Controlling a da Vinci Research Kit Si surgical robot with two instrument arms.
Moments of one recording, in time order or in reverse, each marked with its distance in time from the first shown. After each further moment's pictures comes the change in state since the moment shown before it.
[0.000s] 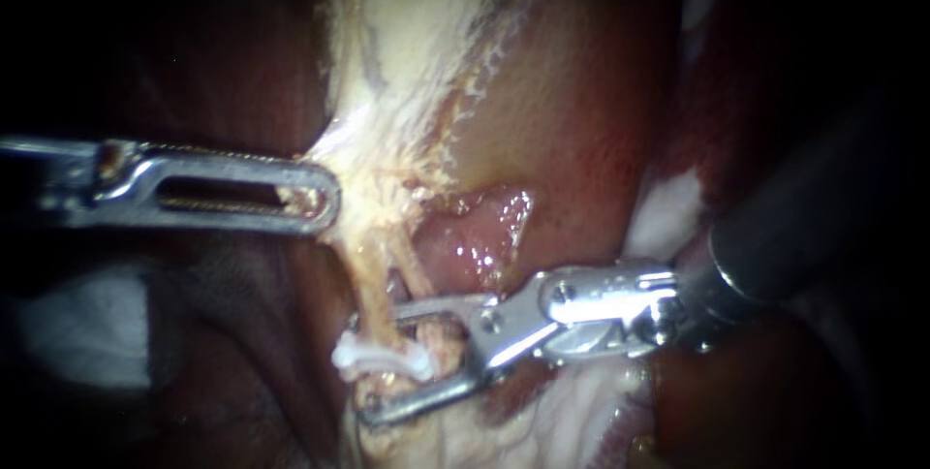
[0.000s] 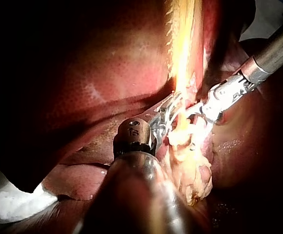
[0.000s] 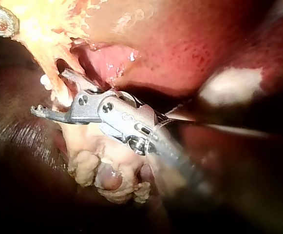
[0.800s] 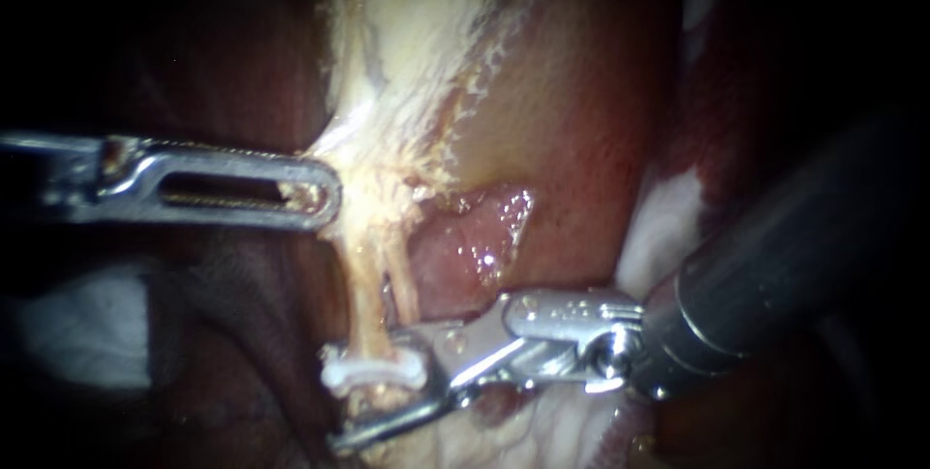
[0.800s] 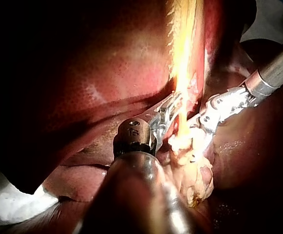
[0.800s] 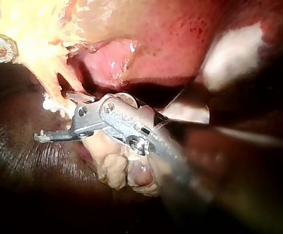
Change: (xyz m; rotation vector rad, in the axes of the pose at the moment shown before) right arm 0.000 0.001 0.005 0.038 -0.003 0.146; left arm 0.000 0.000 0.000 0.002 0.000 0.000
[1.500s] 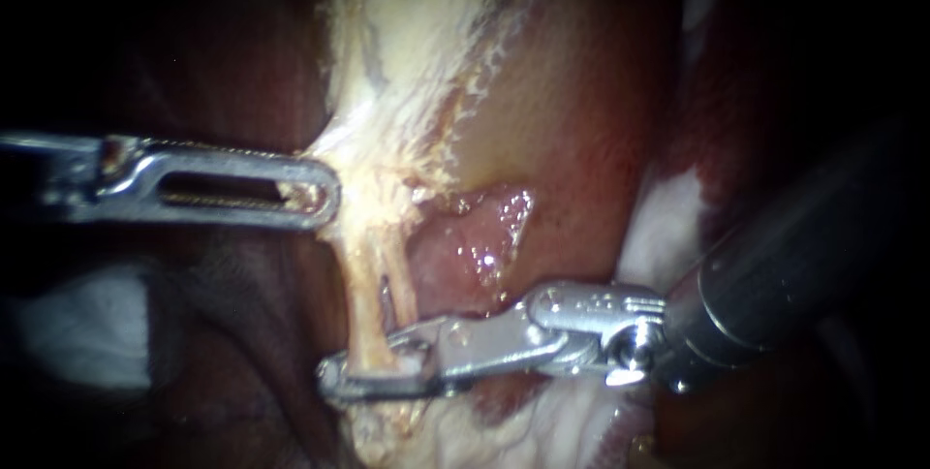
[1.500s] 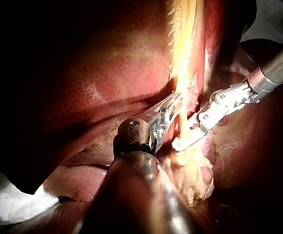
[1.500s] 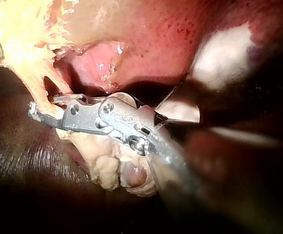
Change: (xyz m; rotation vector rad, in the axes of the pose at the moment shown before) right arm -0.001 0.000 -0.002 0.017 -0.060 0.088; left arm 0.000 0.000 0.000 0.000 0.001 0.000
